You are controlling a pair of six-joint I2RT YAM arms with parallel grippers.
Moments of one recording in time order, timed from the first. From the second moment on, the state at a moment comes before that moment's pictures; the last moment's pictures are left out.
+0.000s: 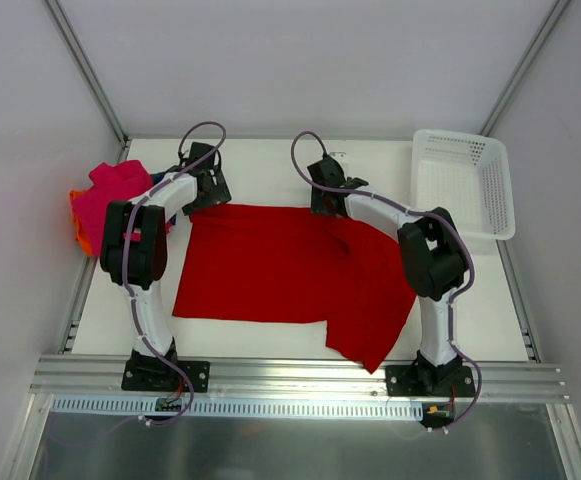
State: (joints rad) left arm -0.17 1.96 1.43 -0.48 -0.24 -0.49; right arm 0.59 2.04 1.54 -0.42 0.38 0.47
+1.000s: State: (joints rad) left arm -0.17 1.98 1.45 -0.48 -0.21 -0.49; right arm 0.61 2.09 1.54 -0.57 0.37 0.52
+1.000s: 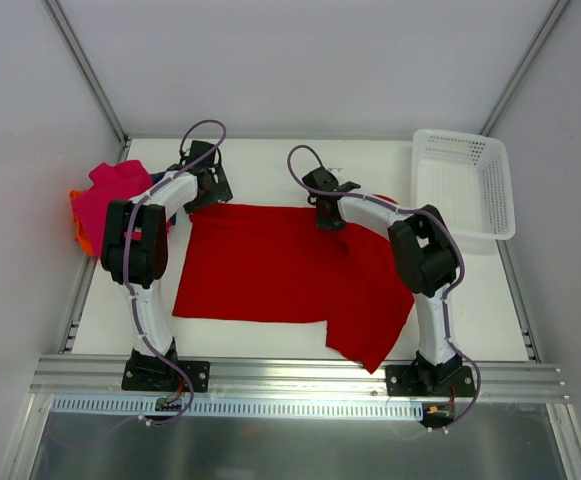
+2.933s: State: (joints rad) left arm -0.17 1.98 1.45 -0.48 -0.21 -0.49; right arm 0.63 2.10 1.58 -0.62 0.35 0.52
